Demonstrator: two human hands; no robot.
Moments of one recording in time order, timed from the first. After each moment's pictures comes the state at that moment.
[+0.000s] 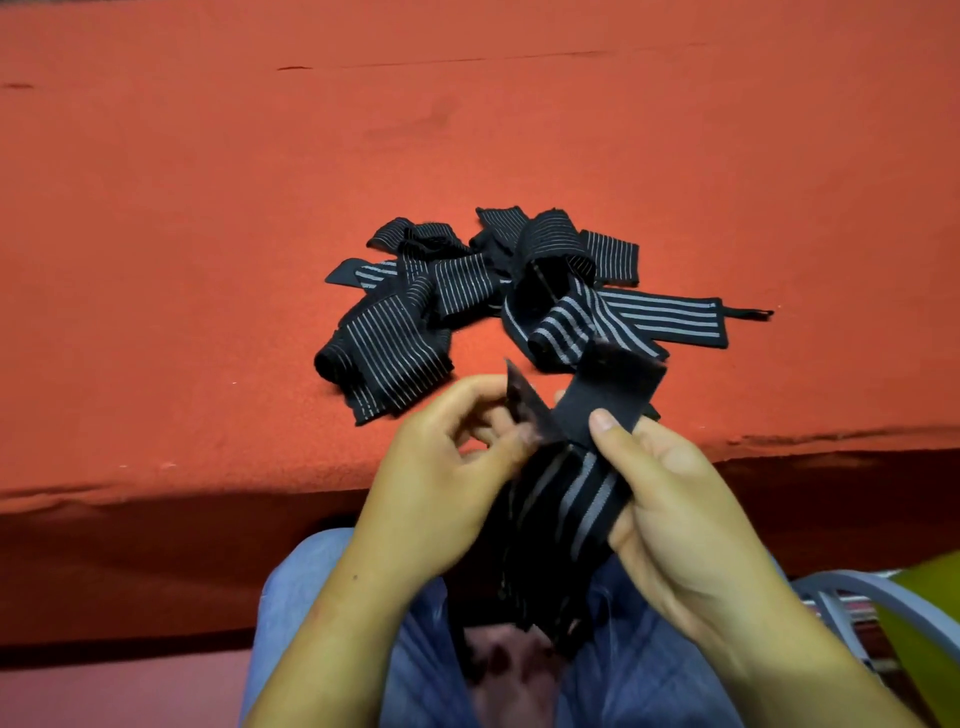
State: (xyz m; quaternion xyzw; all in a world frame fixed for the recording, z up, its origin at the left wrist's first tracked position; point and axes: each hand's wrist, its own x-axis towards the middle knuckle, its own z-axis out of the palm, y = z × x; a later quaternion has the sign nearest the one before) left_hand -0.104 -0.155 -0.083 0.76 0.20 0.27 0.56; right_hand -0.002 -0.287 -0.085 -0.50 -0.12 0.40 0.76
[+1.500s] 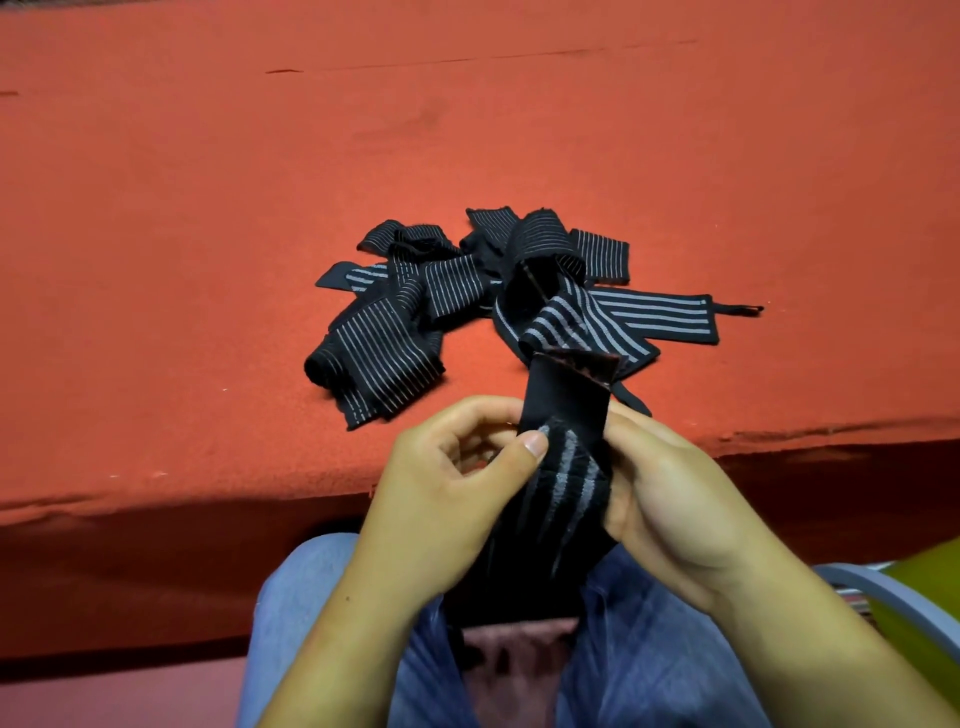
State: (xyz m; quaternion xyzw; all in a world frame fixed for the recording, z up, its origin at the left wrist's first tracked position) left_hand -0.105 -0.168 -0.083 0.71 0.19 0.27 0.62; right_hand 0.011 -0.287 -0.068 -0.47 -0.15 0.50 0.72
